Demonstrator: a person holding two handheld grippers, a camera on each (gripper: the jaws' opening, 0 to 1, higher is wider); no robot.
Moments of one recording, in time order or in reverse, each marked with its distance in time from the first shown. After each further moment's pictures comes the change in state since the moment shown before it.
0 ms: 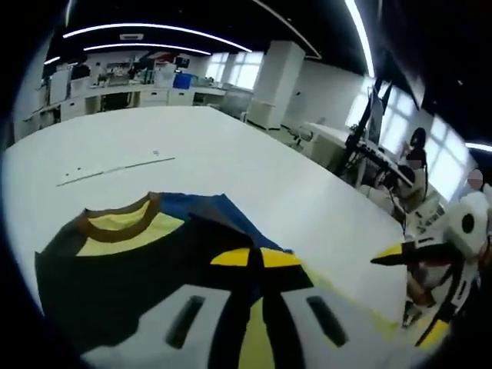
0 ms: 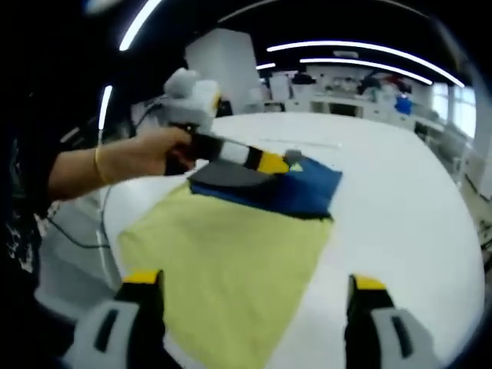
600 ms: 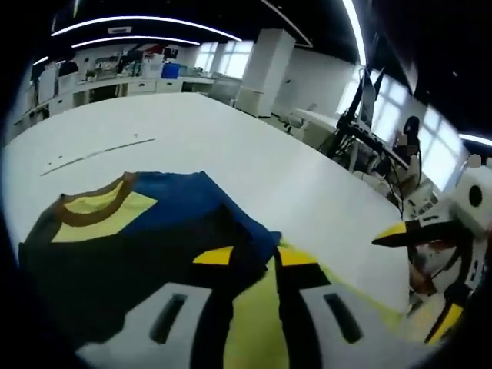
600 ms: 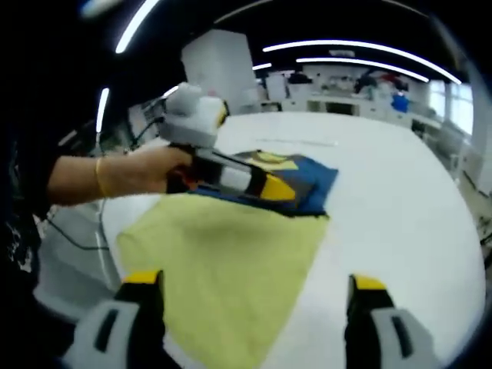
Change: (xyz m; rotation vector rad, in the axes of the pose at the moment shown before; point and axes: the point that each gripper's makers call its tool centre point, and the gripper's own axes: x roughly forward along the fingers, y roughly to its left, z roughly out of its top) left arm 0.007 -0.012 -0.020 0.038 0.030 -0.033; right arm -0.002 -0.002 -0.001 0.011 -0.006 -0.006
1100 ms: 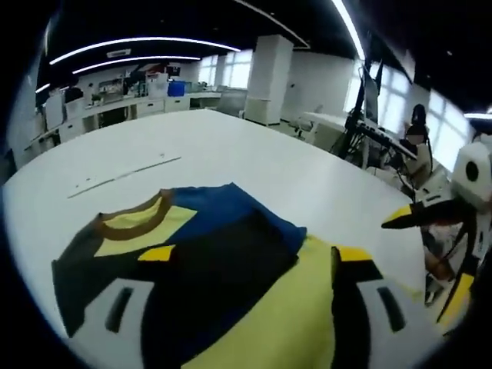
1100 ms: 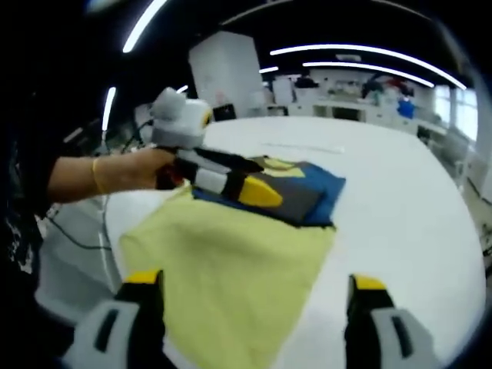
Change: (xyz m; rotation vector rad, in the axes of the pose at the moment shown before) left arm -0.034 0.030 0.006 0.092 -0.037 0.090; right arm 0.004 0.006 0.011 -0.031 -0.016 0.026
